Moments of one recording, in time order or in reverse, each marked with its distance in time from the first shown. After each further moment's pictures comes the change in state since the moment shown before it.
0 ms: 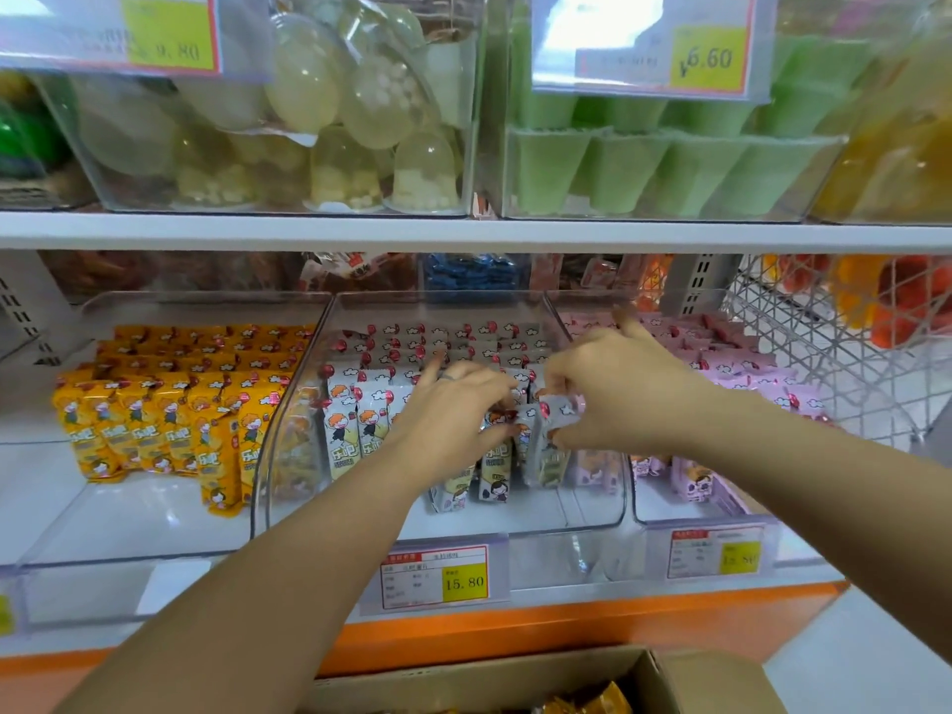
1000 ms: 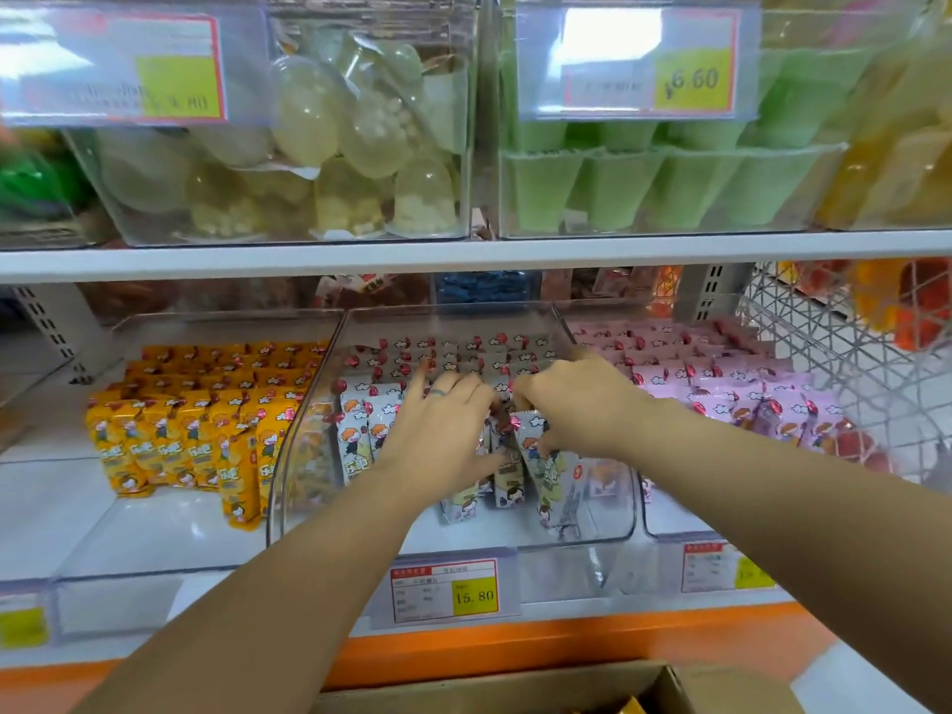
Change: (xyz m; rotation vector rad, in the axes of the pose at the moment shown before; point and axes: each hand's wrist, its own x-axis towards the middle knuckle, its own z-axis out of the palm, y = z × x) left_hand -0.007 -0.001 -0.008 0.340 -0.051 -0.080; right_hand 0.038 -0.009 0.027 -0.110 -0.023 -0.112
